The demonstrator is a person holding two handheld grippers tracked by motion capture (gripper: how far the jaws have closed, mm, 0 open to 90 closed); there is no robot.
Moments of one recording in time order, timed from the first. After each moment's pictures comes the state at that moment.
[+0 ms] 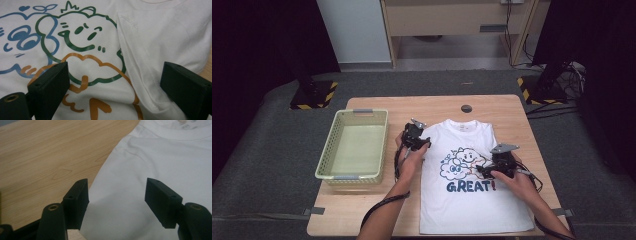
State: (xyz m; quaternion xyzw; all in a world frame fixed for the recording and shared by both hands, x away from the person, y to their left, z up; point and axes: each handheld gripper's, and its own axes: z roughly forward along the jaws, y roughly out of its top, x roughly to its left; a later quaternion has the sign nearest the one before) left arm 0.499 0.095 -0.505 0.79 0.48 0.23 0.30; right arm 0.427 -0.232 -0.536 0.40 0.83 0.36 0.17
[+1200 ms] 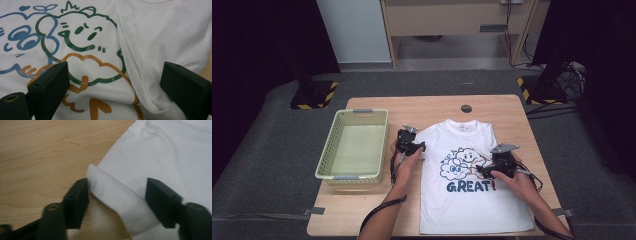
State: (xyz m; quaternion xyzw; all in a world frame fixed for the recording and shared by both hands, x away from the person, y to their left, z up) left arm 0.491 0.115 -0.527 0.77 0.52 0.20 0.32; right arm 0.427 -0.232 -0.536 0.40 0.83 0.36 0.17
